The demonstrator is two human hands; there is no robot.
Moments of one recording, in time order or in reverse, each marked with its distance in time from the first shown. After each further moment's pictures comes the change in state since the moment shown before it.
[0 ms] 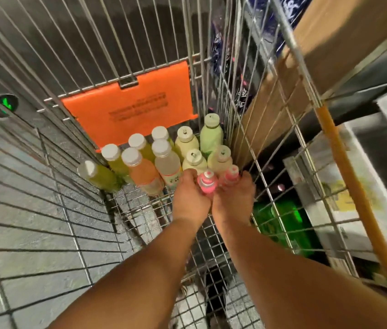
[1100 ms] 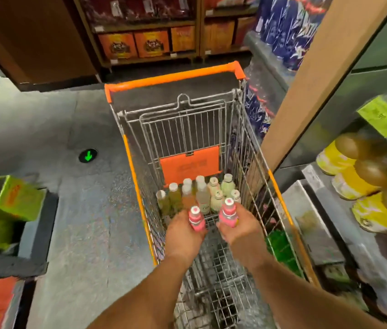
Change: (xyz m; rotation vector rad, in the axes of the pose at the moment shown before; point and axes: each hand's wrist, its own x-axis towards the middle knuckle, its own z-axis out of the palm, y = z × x) left_hand -0.210 0.113 -0.216 0.127 0.148 -0.010; right_hand -0.193 -0.095 -0.191 -0.046 -0.316 -0.491
